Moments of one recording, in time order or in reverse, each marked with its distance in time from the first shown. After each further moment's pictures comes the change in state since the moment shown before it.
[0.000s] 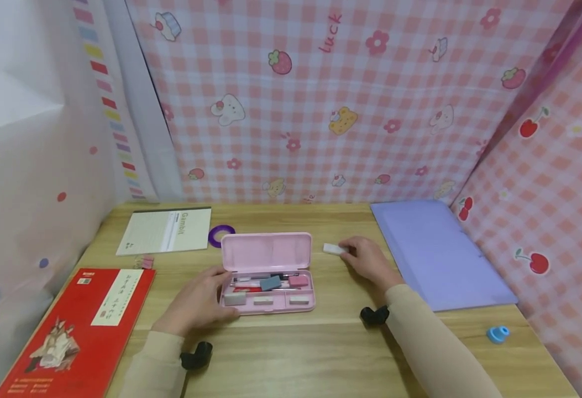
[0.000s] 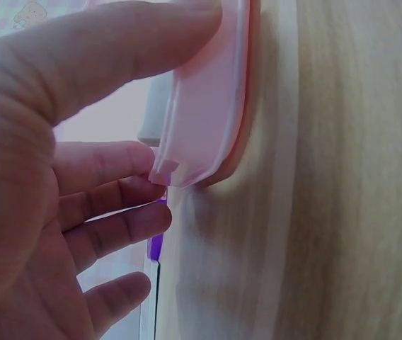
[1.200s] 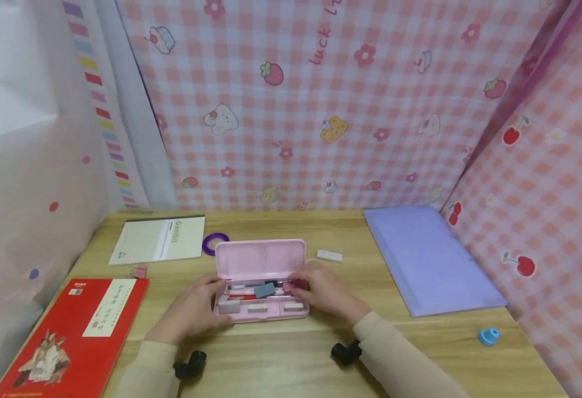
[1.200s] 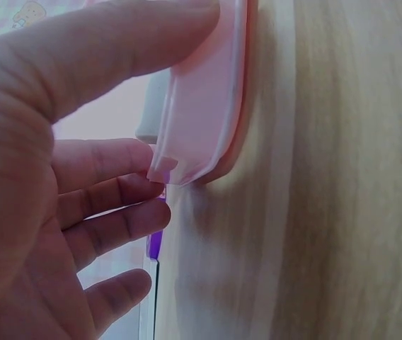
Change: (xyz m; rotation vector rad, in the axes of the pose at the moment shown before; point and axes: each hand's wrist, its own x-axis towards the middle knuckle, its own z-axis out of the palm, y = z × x) left_hand 0.002 0.002 0.000 -0.008 -0.039 -0.056; right_hand -0.035 -0.091 0.035 -0.040 -0.098 -0.375
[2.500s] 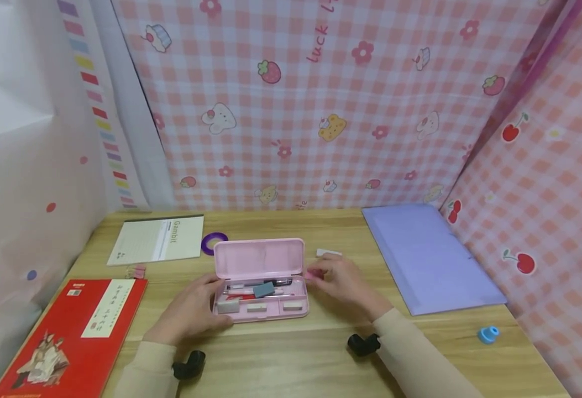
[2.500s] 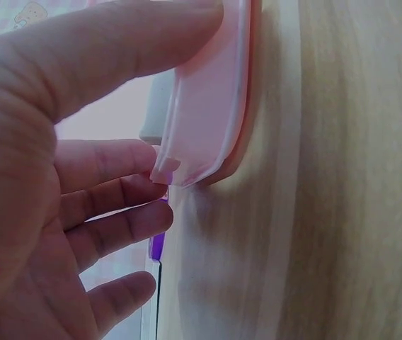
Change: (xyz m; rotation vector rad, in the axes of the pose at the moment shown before) left_hand -0.002 -0.001 0.001 0.015 0.017 0.043; right_hand -0.018 0.021 -0.029 0.039 0.178 -0.051
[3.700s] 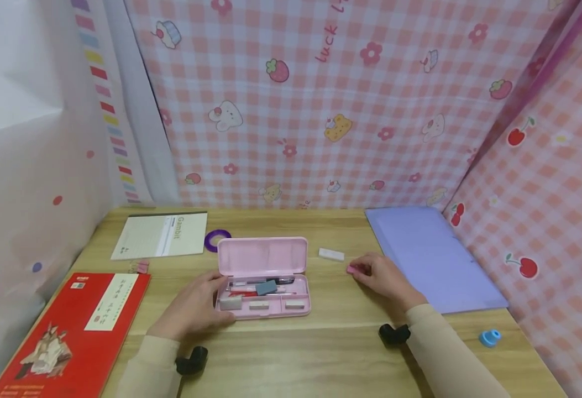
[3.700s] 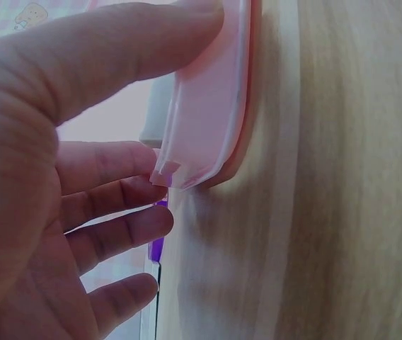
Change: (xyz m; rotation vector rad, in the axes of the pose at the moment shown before) left_hand -0.001 0.002 -0.002 -0.028 -0.036 -0.046; right_hand -0.038 0.082 -0.032 -0.097 -0.093 0.263
